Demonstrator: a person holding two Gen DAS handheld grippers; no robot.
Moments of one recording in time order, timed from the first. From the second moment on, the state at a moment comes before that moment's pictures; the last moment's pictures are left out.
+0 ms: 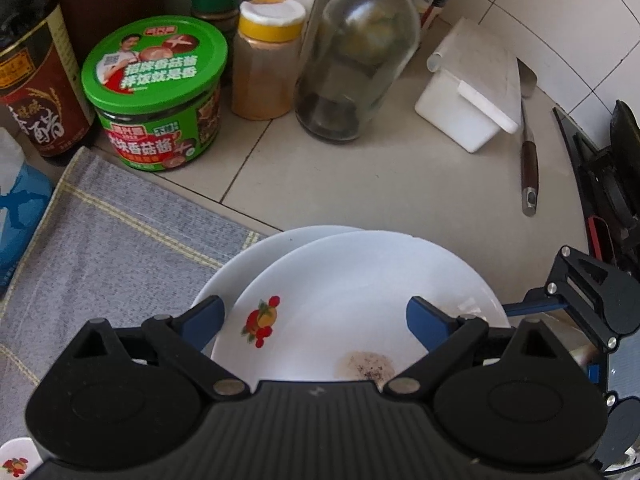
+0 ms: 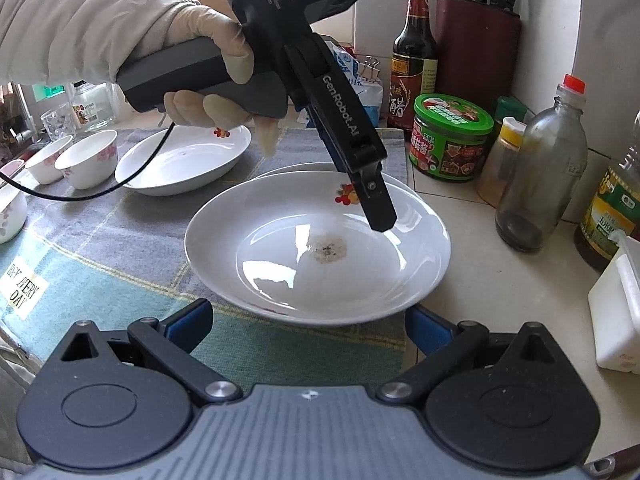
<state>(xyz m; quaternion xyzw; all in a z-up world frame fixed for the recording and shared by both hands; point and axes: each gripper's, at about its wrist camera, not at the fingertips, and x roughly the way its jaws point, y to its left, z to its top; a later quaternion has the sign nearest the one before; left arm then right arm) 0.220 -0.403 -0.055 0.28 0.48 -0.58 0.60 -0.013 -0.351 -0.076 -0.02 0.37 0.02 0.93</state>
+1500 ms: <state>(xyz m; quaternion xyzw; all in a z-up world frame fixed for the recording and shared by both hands) 0.139 -0.127 -0.075 0.11 0.34 -0.30 0.88 0.068 -0.261 -0.029 -0.01 0.38 -0.03 0.92</state>
